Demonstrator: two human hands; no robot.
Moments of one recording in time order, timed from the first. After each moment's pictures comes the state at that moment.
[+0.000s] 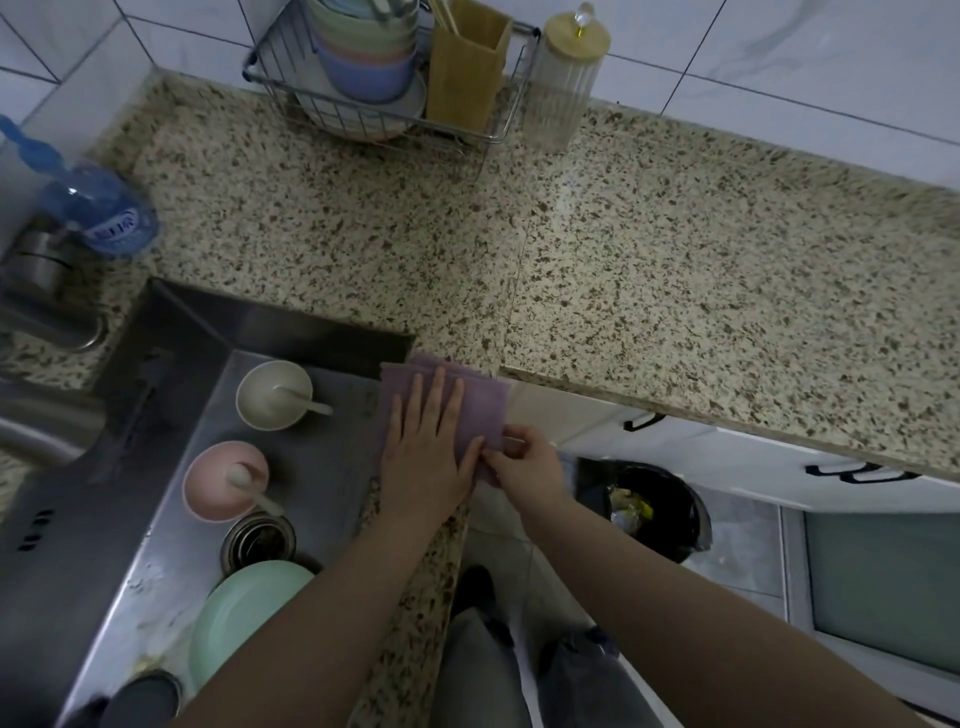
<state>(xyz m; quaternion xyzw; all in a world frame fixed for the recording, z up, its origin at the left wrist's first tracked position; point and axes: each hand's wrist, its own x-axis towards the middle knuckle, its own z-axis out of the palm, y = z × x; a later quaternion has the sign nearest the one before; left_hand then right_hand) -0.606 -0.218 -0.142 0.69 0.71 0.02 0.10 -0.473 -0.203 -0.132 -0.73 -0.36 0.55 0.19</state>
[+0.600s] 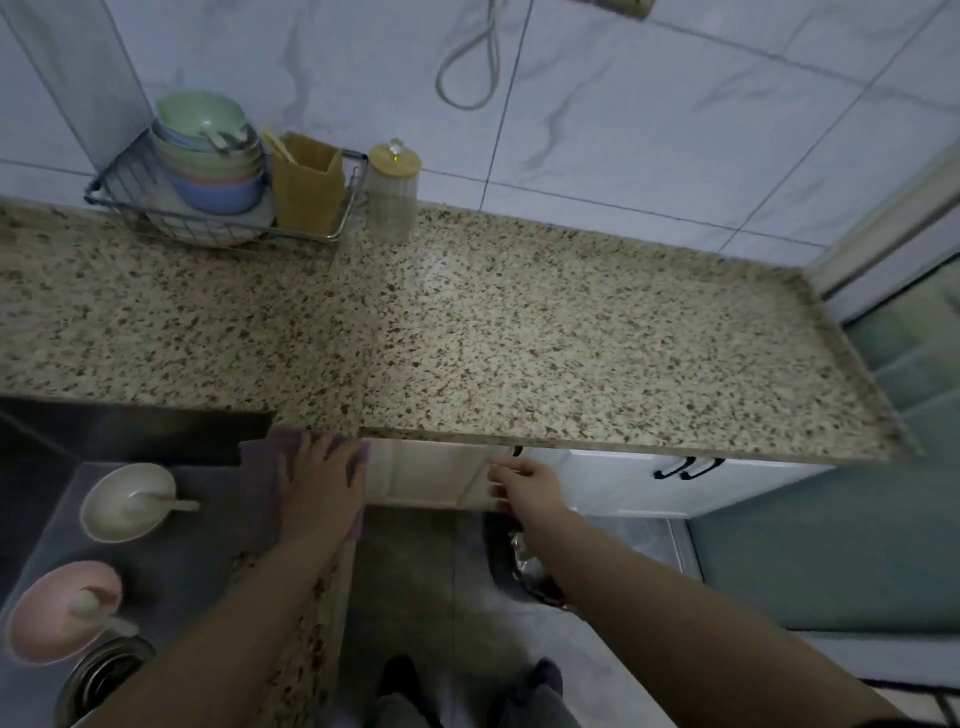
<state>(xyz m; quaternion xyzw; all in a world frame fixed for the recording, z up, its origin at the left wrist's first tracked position) -0.563 -0.194 -0.090 0.65 0.73 0.11 0.17 -0.320 -0.201 -0.052 -0.76 -0.25 0.52 0.31</state>
